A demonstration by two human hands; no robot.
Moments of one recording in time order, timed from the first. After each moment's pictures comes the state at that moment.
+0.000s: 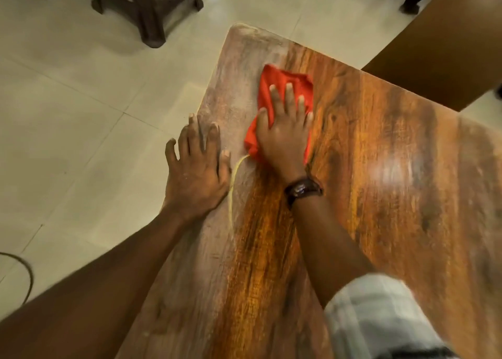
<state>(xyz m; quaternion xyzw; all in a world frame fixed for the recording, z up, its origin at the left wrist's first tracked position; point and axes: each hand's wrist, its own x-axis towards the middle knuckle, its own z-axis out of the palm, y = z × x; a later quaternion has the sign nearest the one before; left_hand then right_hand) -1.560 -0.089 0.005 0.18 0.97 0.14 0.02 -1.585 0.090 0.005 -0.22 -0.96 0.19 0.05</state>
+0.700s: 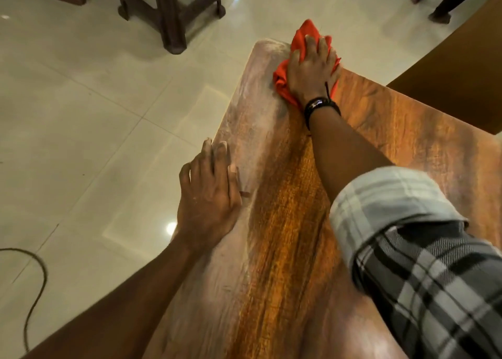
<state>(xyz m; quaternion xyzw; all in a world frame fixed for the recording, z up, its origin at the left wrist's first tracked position) -1.563 -0.090 -0.004 0.15 0.96 0.24 -0.01 -1.755 0.147 0.010 -0.29 -0.94 0.19 0.04</state>
